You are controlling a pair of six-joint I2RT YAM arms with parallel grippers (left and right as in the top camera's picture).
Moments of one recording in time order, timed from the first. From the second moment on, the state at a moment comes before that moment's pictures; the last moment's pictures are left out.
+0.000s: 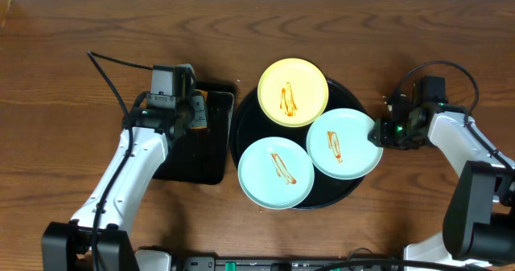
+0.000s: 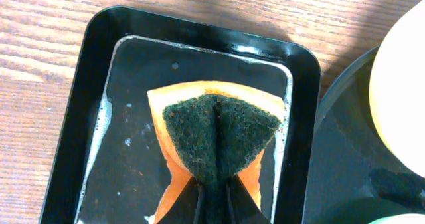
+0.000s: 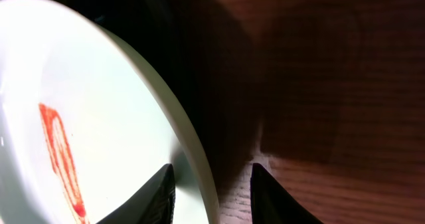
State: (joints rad) left arm -0.13 1.46 0.97 -0.51 0.03 -0.22; right arm -0.12 1.72 0.96 -0.65 -0.30 -0.02
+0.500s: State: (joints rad) left arm -0.13 1.46 0.97 -0.51 0.03 -0.22; right arm -0.12 1.73 0.97 -0.64 -0.33 -0.03
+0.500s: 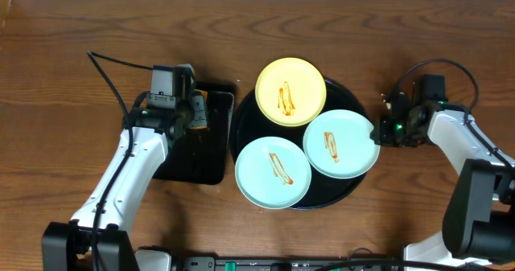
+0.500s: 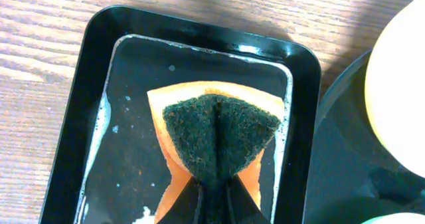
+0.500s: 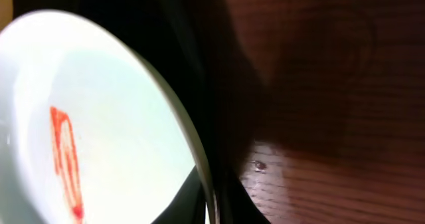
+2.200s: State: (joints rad) left arm -0.31 1.46 1.04 -0.31 0.28 -0.43; right arm -0.12 1.73 0.98 -0.66 -0.33 -0.03
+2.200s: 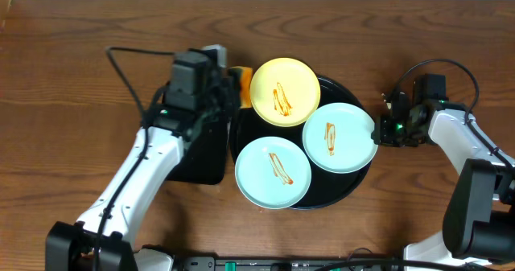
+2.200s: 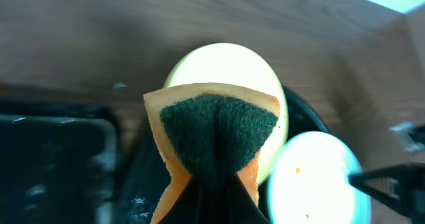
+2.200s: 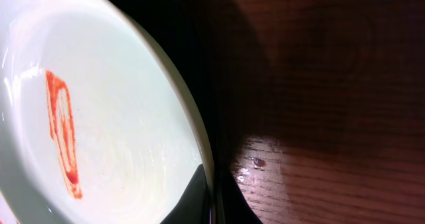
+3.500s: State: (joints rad) left arm -0.81 2.10 1.43 -0.40 0.36 -0.67; right arm -0.12 1.73 0.98 -0.67 -0.33 -0.03
